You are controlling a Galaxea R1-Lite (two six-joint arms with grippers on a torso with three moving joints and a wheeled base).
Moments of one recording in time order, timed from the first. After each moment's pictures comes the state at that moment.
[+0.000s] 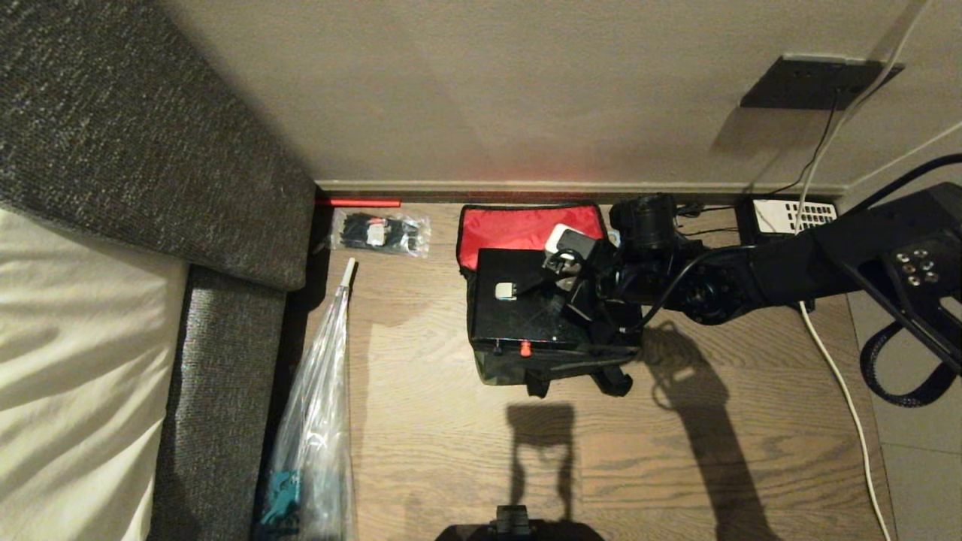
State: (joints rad) left arm 0.01 0.00 0.00 0.00 0.00 0.01; right arm 0.44 2.16 -1.48 -0.32 0.07 -0.78
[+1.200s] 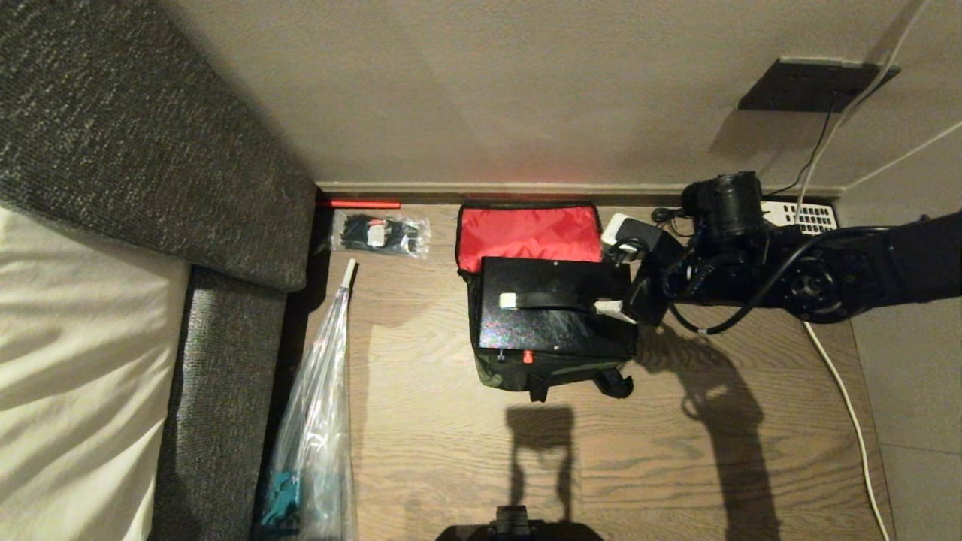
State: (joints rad) left arm 0.01 0.00 0.00 0.00 0.00 0.01; right arm 0.35 1.91 -1.24 -0.20 0.04 -0.78
